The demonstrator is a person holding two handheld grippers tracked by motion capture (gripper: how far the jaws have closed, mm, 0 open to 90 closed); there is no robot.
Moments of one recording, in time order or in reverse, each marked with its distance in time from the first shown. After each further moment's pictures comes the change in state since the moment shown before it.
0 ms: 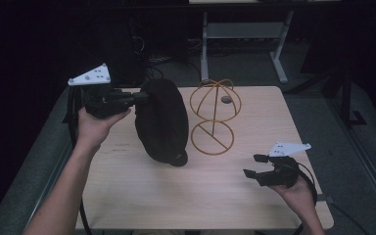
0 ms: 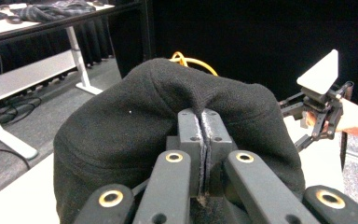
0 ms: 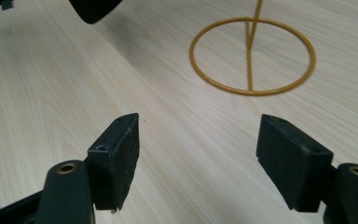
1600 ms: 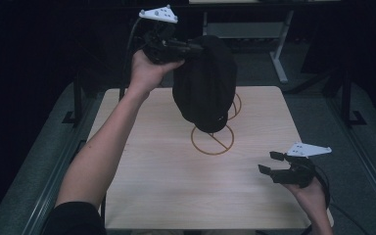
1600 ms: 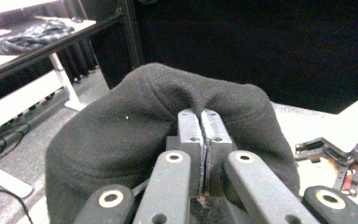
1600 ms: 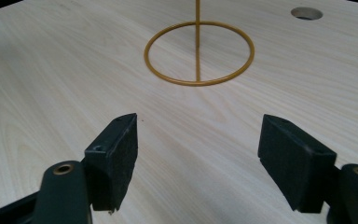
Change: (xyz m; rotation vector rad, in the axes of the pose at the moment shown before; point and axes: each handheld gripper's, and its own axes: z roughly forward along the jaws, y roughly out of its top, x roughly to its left) left arm 0.009 0.123 0.115 0.049 -0.053 0.091; right arm -0.026 -0.024 -0.023 -0.069 -0.101 0.058
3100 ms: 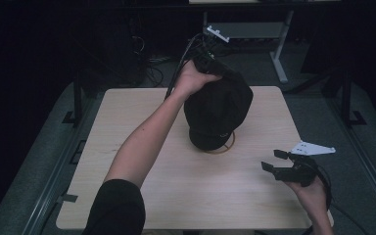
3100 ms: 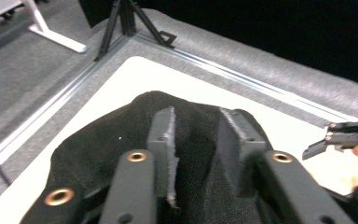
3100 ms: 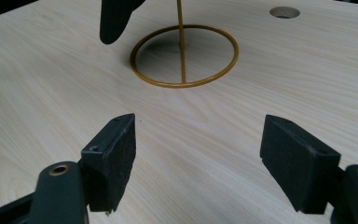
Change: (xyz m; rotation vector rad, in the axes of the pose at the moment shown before) left arm 0.014 -0.018 0.138 0.282 -0.036 -0.116; right arm -0.012 -0.006 0.000 -0.031 -0.040 0.042
